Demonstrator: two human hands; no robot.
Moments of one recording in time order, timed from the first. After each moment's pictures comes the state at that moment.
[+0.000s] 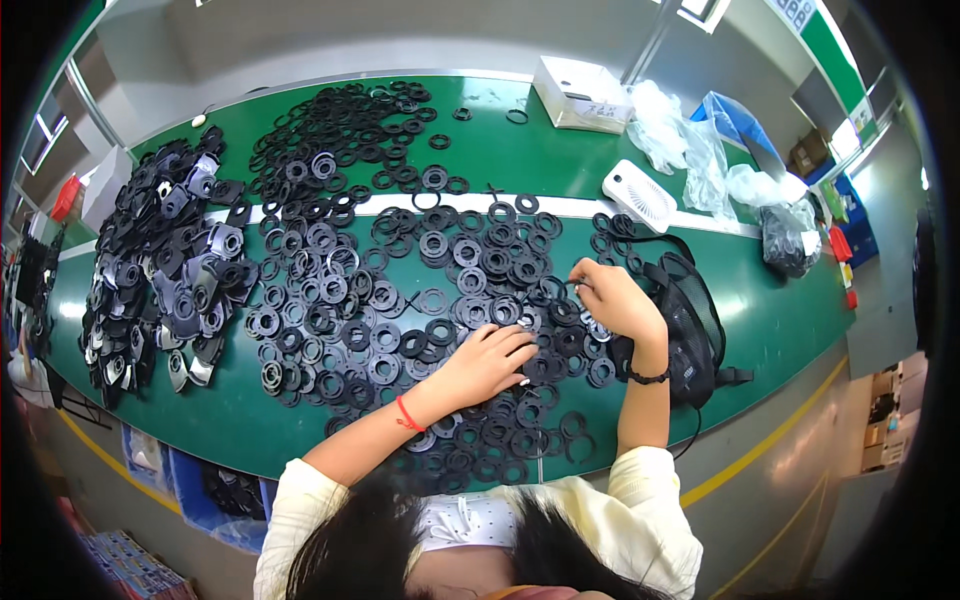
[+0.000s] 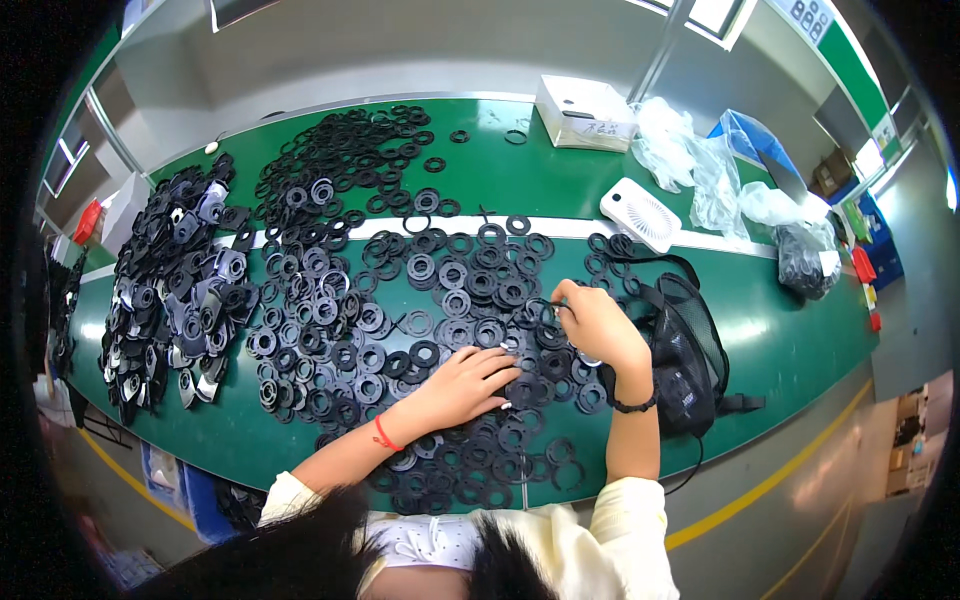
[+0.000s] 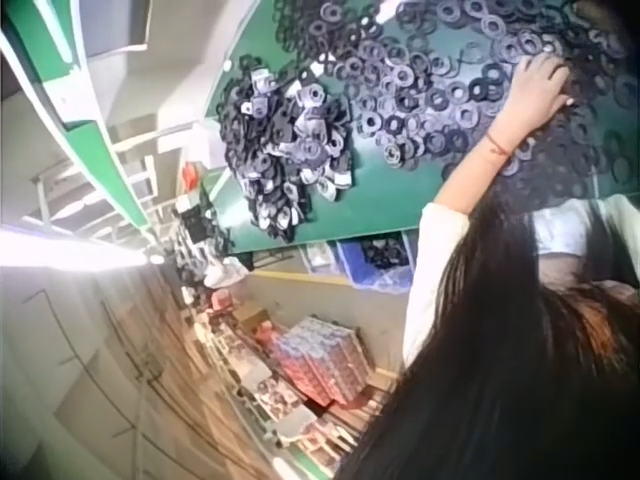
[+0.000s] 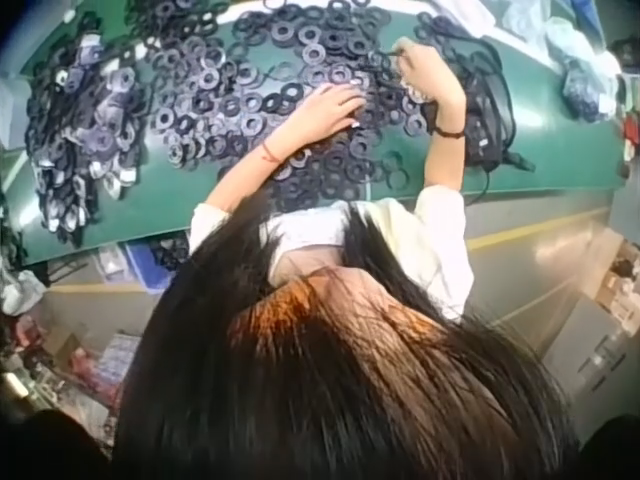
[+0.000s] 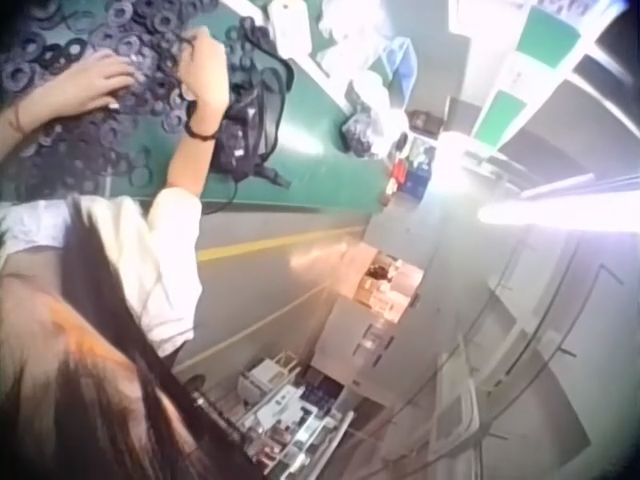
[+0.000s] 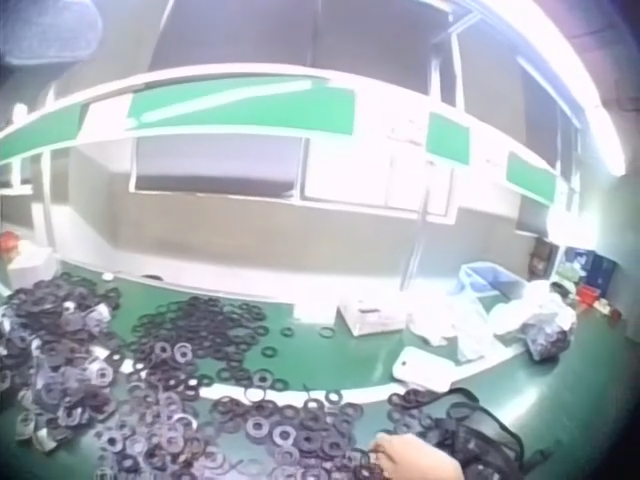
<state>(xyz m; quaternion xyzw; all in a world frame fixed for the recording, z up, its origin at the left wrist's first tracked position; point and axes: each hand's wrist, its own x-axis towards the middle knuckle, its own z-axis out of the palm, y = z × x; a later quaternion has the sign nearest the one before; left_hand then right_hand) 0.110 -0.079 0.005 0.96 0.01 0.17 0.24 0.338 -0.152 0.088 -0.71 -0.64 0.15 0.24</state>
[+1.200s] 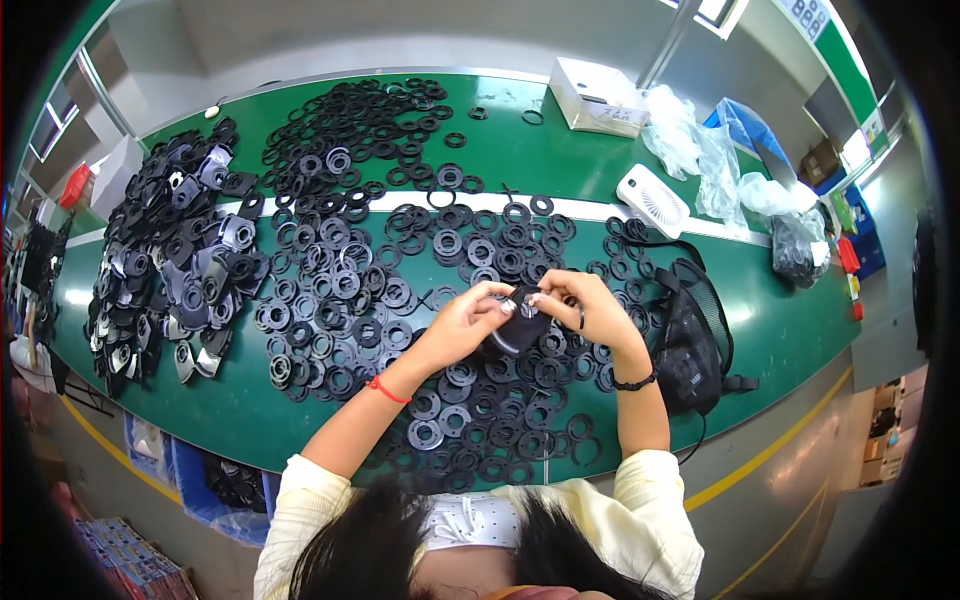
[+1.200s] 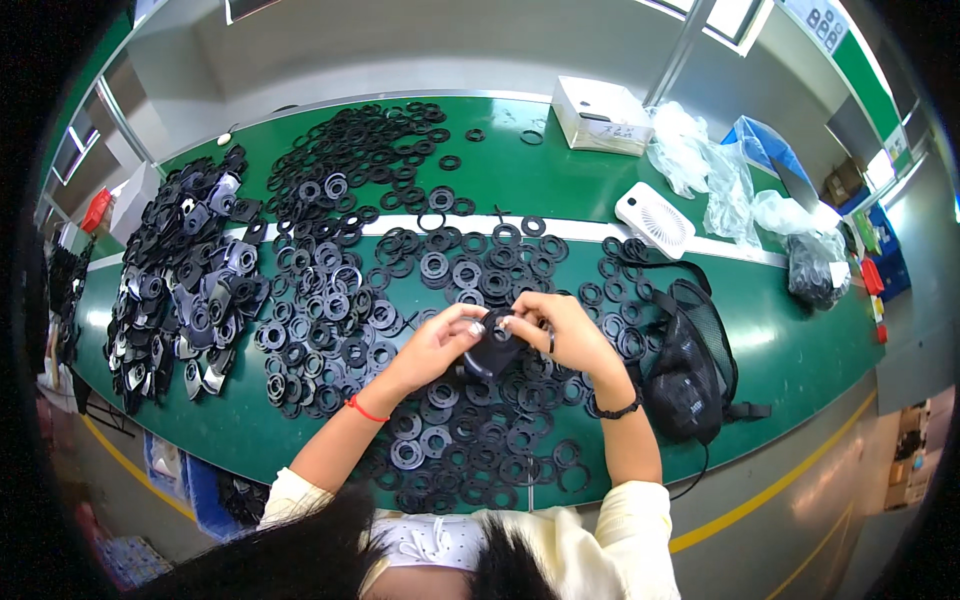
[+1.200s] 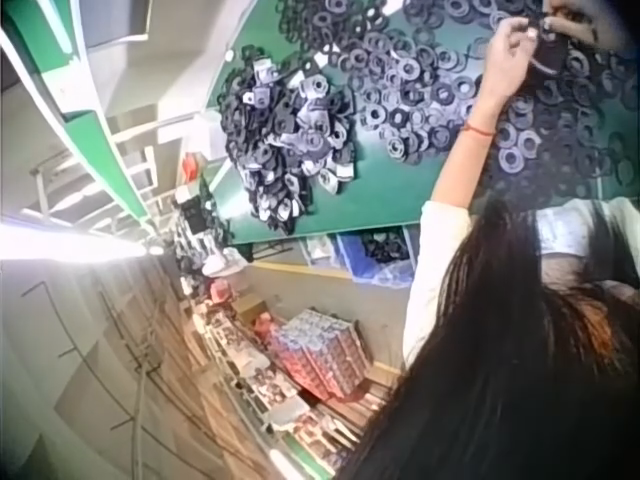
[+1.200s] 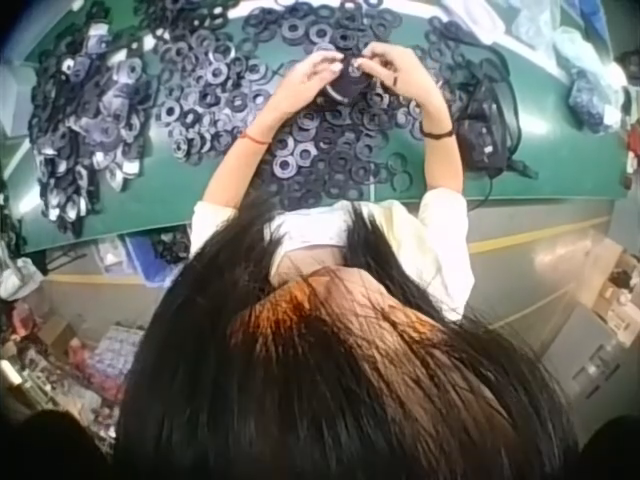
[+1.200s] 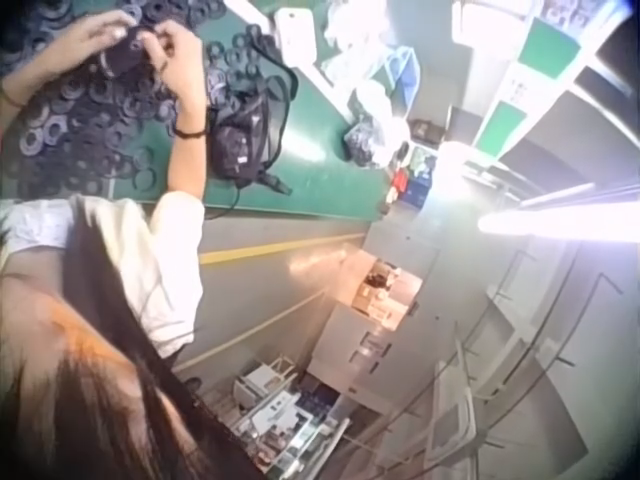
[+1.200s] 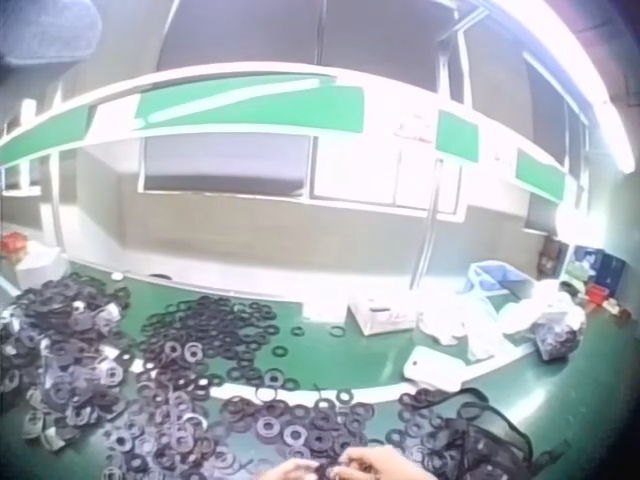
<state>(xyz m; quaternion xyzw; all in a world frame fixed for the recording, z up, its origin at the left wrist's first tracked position) 0.101 -0.034 0.019 0.60 0.14 0.21 0.76 0.296 -0.127 0.085 -0.62 -0.63 0.31 0.36</state>
